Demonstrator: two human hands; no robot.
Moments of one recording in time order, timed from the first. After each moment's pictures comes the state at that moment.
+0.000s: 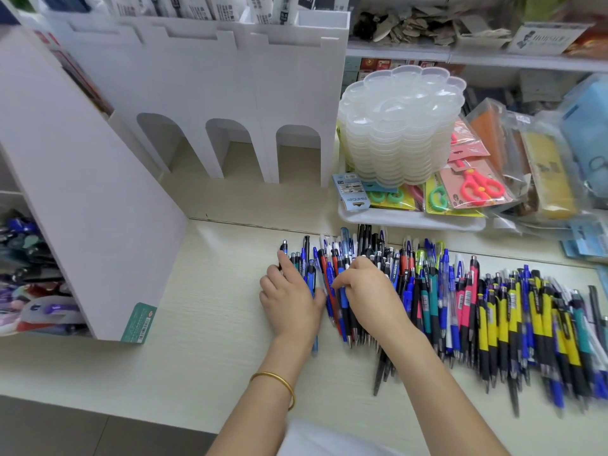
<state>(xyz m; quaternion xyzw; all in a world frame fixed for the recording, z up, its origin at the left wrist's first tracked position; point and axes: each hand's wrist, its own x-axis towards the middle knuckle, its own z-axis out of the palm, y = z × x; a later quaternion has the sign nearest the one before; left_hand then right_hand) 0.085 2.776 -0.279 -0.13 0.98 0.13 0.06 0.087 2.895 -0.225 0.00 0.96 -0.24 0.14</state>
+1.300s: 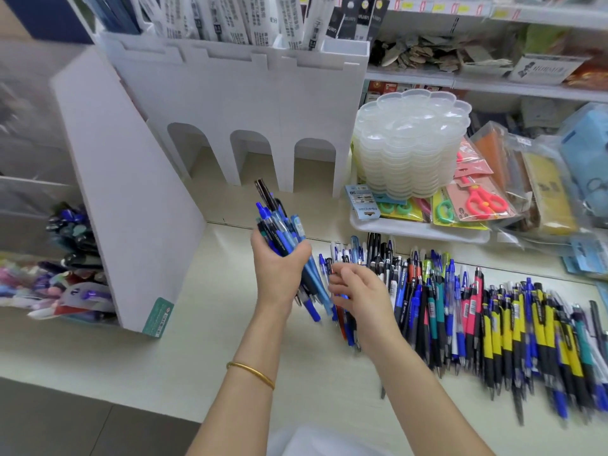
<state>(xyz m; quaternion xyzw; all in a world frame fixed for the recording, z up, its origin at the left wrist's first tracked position) 0.066 2.743 -0.185 -0.20 0.67 0.71 -0.06 0.105 2.855 -0.199 0.25 0.65 -0.71 0.10</state>
